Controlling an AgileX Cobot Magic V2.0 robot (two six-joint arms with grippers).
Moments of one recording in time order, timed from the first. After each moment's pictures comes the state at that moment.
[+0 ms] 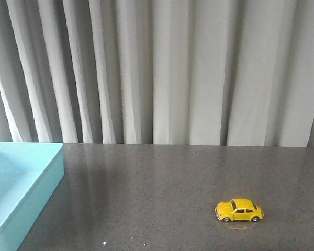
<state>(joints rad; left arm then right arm) -0.02 0.85 -0.73 0.06 0.57 -0.10 -0.06 0.82 -0.67 0.06 0.45 -0.09</state>
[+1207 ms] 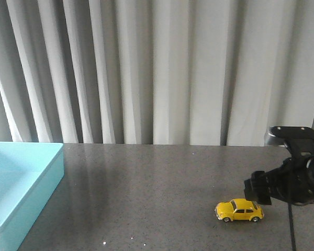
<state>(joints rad) -0.02 0.89 -0.73 0.07 0.56 -0.09 0.08 1.53 -1.28 0.19 0.75 -0.11</state>
